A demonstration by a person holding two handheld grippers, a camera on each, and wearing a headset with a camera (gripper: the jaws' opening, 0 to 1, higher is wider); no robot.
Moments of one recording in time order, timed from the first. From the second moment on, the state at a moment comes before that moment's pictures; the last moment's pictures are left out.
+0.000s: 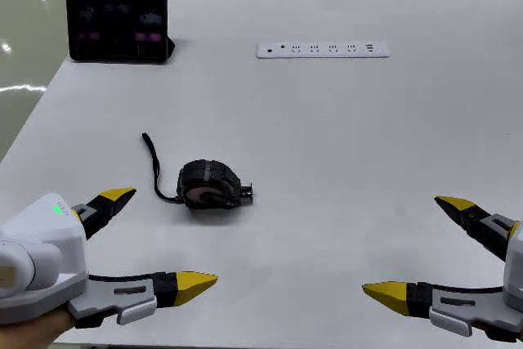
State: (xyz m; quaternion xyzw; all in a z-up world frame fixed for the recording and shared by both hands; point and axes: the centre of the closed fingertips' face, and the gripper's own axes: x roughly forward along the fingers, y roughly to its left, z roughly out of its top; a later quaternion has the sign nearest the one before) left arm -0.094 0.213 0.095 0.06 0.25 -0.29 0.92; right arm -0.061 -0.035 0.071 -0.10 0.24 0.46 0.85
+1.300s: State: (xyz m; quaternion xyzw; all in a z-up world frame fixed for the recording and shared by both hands) left arm -0.050 0.222 0.080 0.10 0.26 -0.34 0.90; right arm -0.023 -0.003 0.061 -0.15 0.23 0.52 0.81
